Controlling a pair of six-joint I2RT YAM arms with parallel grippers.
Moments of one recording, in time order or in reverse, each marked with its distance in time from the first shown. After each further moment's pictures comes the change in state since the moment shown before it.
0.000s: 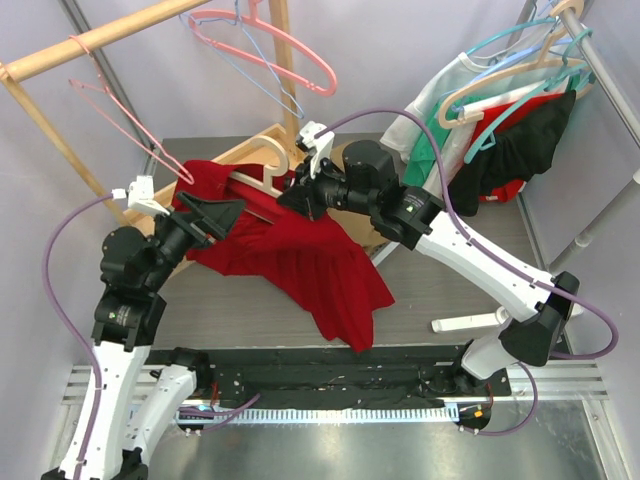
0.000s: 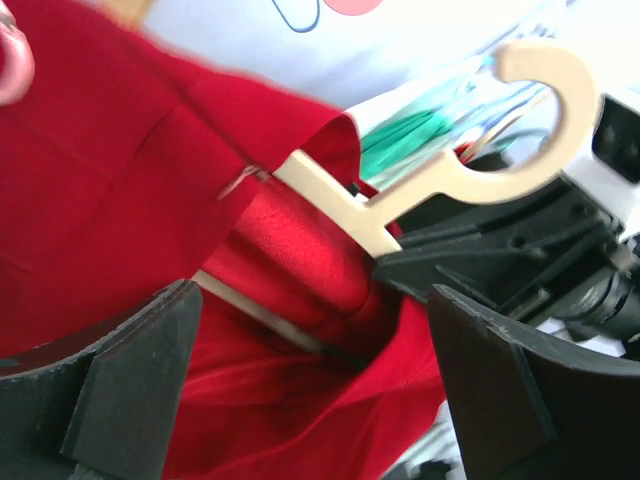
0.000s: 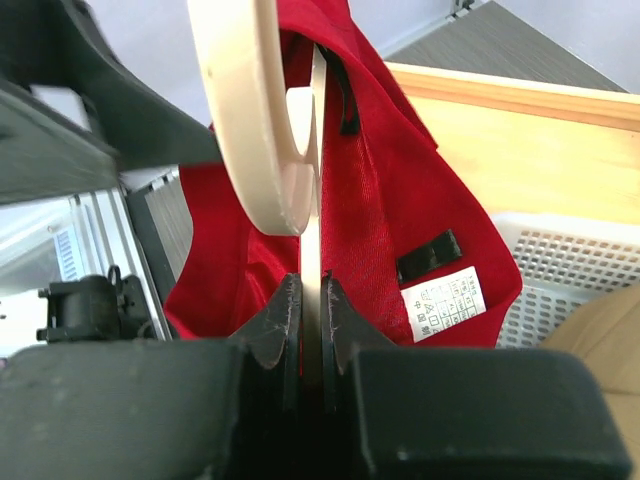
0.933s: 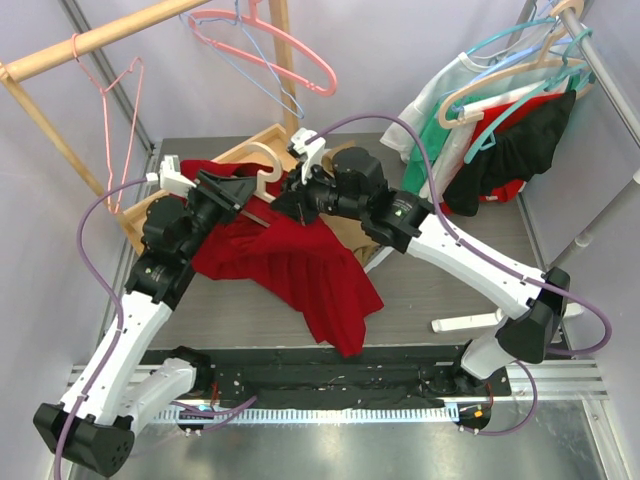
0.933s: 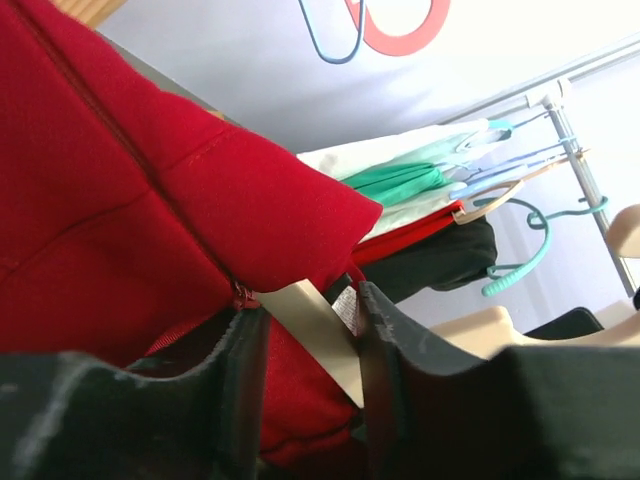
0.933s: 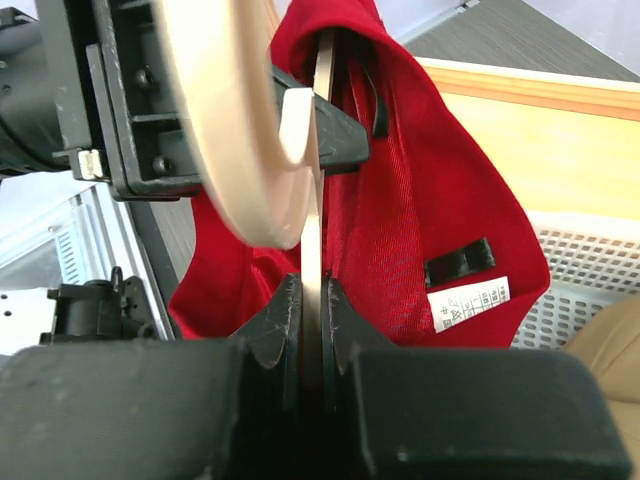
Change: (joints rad) left arm -0.146 0.223 -0.065 0.287 -0.185 -0.243; right arm 0.035 0.025 -0.029 0.062 0.019 0.035
